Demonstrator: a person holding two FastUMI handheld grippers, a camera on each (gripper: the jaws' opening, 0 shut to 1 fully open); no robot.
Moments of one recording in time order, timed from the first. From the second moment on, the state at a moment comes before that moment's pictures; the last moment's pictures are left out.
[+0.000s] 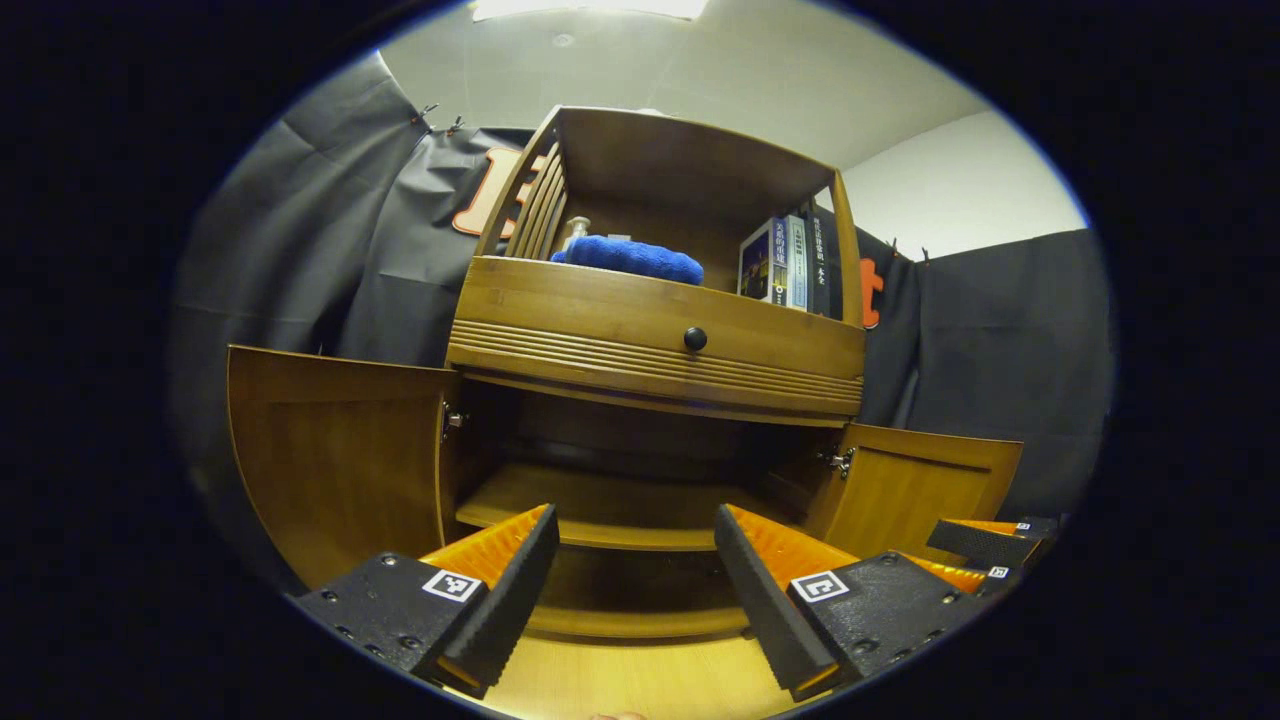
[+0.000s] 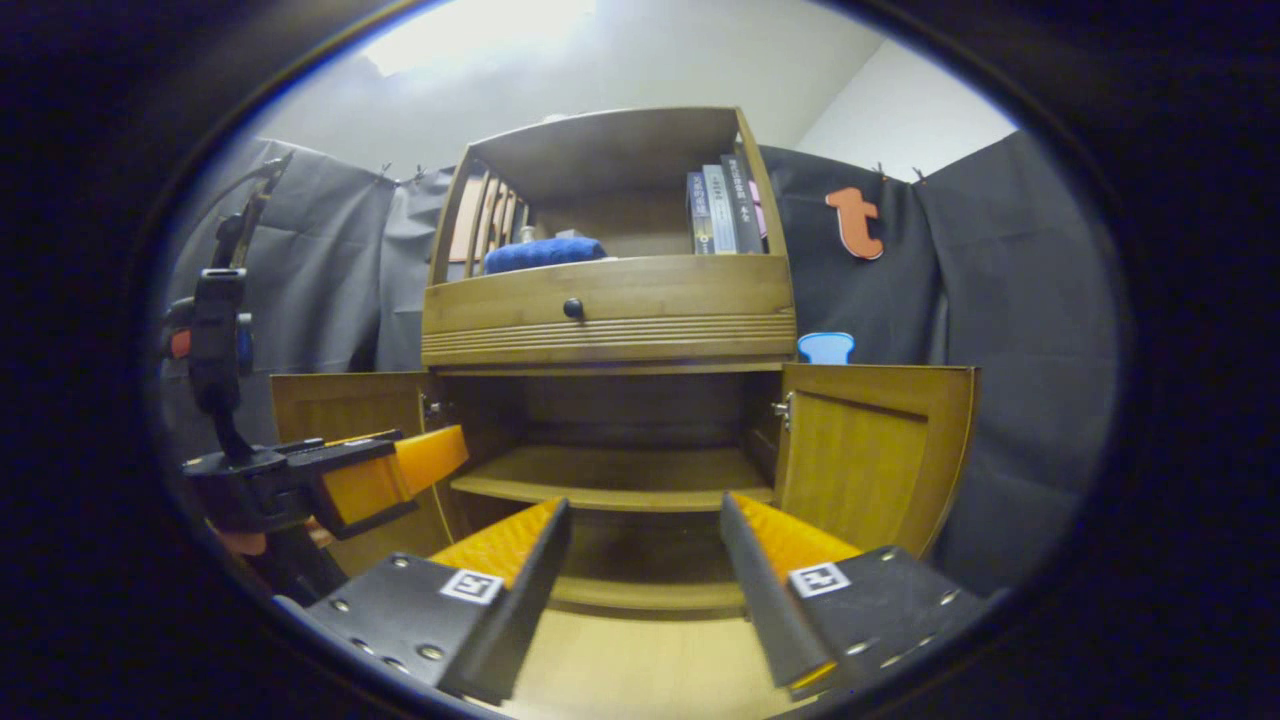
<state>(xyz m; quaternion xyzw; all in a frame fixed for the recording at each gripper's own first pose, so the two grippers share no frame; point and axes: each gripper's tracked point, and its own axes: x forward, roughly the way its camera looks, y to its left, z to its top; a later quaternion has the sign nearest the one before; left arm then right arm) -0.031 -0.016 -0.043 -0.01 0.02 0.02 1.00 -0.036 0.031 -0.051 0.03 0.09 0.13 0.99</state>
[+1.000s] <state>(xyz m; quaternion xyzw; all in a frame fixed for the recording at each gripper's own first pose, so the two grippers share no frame) -0.024 -0.074 -0.037 0.00 0.00 -0.05 1.00 -0.054 -0.022 -0.026 0.01 0.05 0.07 1.00</state>
